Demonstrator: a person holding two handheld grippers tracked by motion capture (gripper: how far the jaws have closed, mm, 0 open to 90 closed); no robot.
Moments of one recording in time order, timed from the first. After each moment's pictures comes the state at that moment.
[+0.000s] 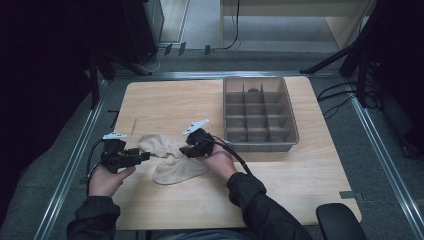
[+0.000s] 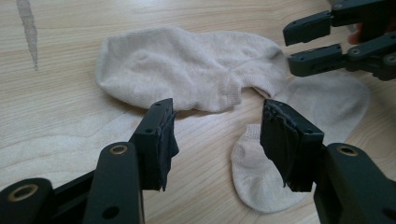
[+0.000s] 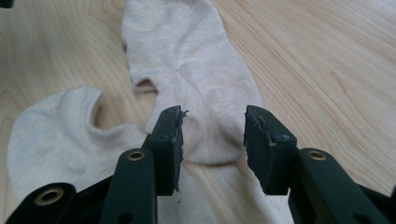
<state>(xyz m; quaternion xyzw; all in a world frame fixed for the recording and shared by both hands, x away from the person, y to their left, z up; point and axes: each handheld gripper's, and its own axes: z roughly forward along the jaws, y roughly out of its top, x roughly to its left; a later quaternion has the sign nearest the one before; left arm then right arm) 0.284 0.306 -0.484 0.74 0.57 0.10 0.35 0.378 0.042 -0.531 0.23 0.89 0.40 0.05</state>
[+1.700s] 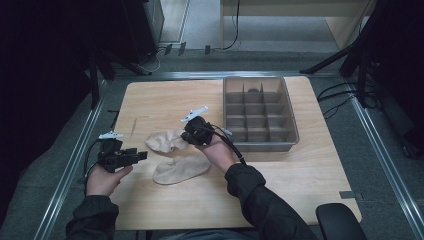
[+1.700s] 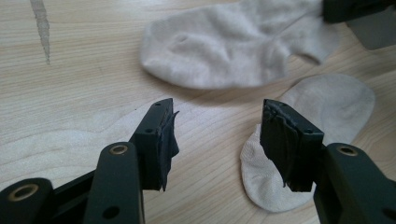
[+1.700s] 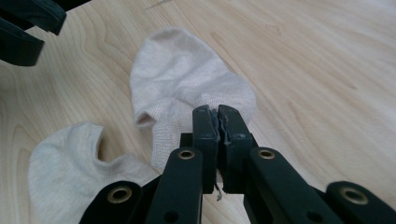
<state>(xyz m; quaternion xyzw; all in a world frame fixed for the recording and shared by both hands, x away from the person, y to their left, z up) 0.285 0.315 -0.487 0.73 0.58 0.10 0.35 0.388 0.043 -0.489 0.25 0.88 0.39 0.06</state>
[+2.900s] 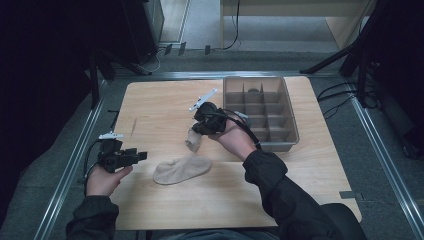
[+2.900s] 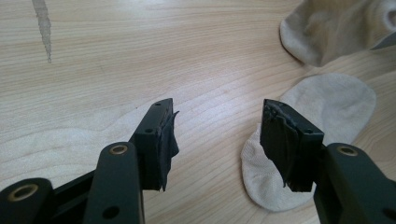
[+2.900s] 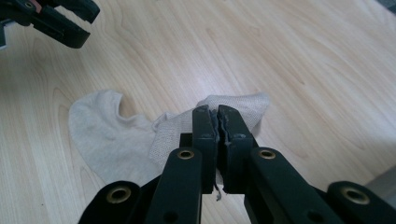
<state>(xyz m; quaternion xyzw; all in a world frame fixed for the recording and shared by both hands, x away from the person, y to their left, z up) 0.284 0.316 -0.487 0.73 0.58 0.09 0.35 0.383 0.009 -0.417 0.21 0.92 0.33 0.07</state>
